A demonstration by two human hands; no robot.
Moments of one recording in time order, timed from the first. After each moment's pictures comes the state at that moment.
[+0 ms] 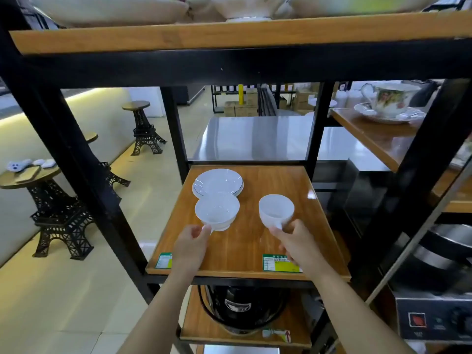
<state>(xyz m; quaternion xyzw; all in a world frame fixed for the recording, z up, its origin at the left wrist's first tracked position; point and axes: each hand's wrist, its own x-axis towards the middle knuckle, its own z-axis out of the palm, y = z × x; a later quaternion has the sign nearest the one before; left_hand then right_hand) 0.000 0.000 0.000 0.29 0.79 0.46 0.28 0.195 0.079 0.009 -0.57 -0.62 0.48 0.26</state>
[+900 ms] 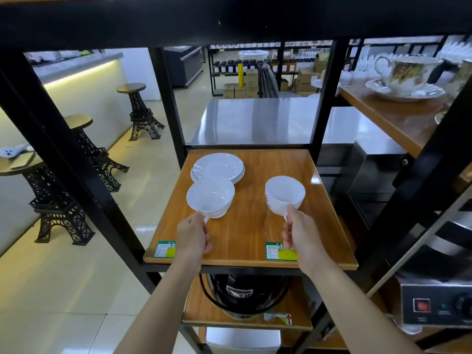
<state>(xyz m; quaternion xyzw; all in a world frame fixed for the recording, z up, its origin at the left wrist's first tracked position) 0.011 0.005 0.008 0.17 0.71 0.58 0.36 0.182 0.071 0.007 -0.53 -0.45 0.61 0.37</state>
